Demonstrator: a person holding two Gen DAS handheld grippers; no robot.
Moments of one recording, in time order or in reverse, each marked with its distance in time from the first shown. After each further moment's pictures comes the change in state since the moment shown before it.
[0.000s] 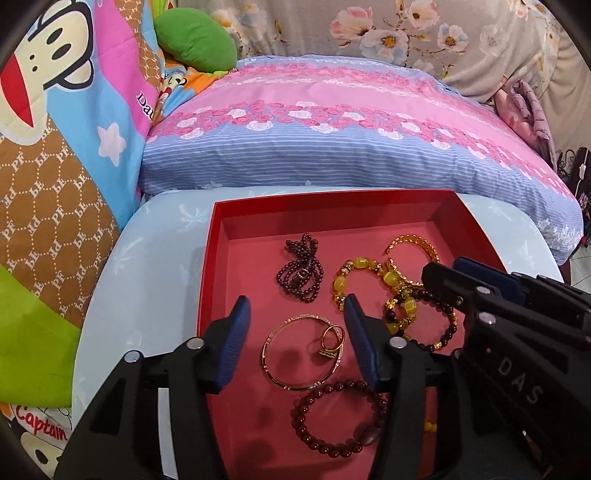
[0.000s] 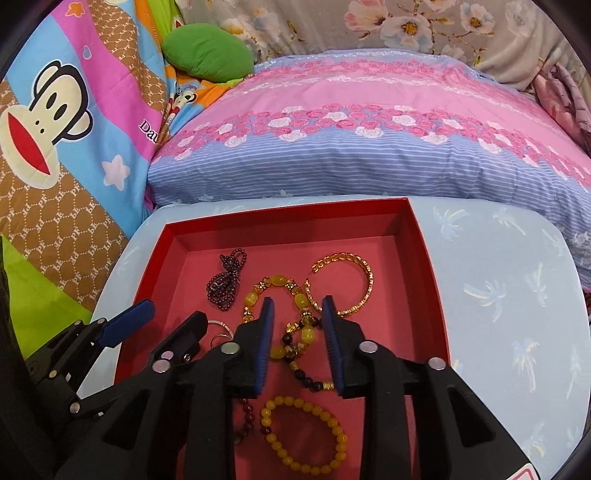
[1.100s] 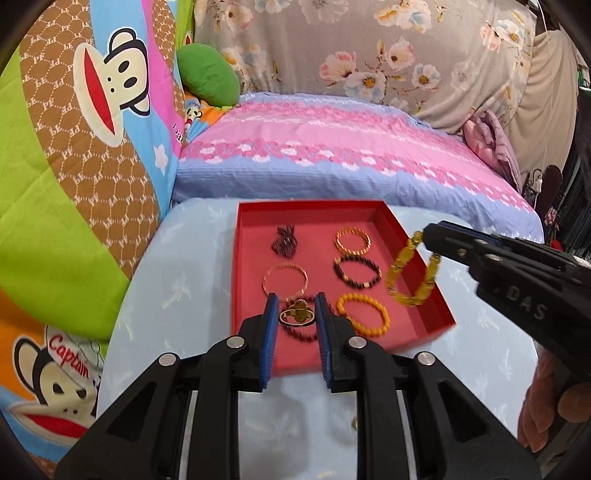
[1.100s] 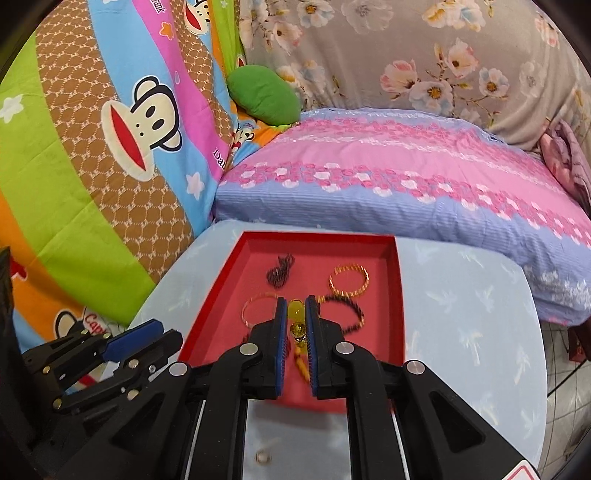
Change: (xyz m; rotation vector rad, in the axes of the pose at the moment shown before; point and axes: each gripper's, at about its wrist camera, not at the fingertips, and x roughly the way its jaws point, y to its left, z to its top) left arm -0.143 0.004 -0.055 -0.043 -0.121 -0.072; right arm -0.128 0.021 -0.032 -0.147 -0.152 0.076
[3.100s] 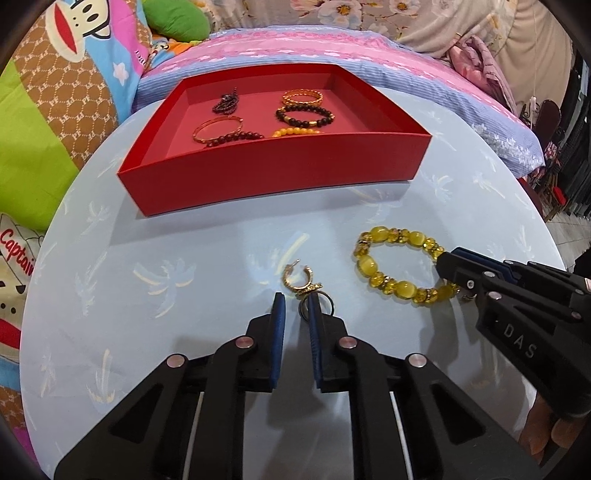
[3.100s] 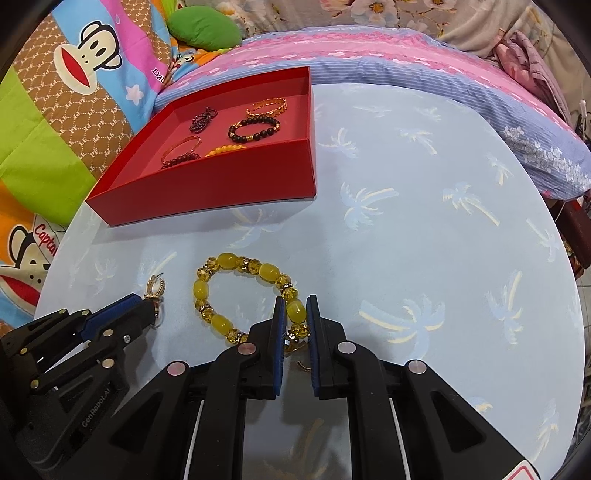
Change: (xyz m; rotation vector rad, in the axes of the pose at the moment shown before) left arm 0.037 -0.068 -0.142 0.068 0.218 0.001; right arm 0.002 -0.063 -0.183 0.139 0.223 -0.109
